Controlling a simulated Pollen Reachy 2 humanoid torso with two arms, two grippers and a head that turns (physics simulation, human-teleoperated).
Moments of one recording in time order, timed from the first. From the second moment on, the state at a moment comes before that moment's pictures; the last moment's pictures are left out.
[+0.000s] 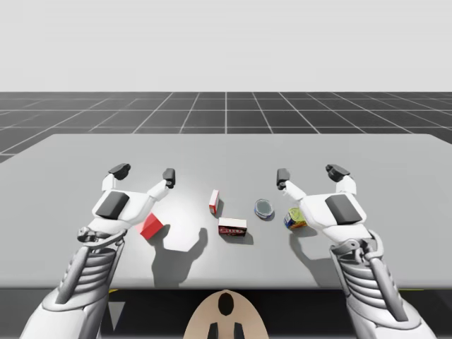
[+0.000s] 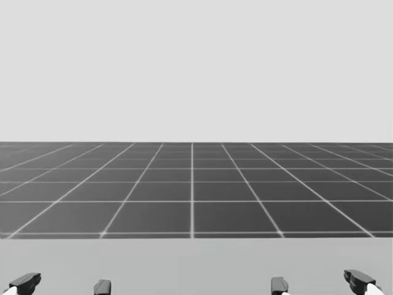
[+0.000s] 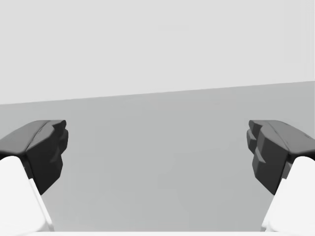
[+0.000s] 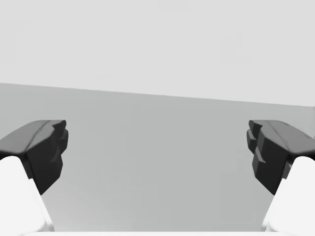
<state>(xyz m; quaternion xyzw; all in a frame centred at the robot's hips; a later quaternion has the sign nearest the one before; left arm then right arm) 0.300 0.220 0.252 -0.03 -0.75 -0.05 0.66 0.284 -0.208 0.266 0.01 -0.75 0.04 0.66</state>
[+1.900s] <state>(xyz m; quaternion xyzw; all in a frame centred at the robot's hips) 0.243 0.256 0.271 -0.11 -0.68 -0.17 0.70 0.282 -0.203 0.262 0.02 -0.74 0.06 0.67</state>
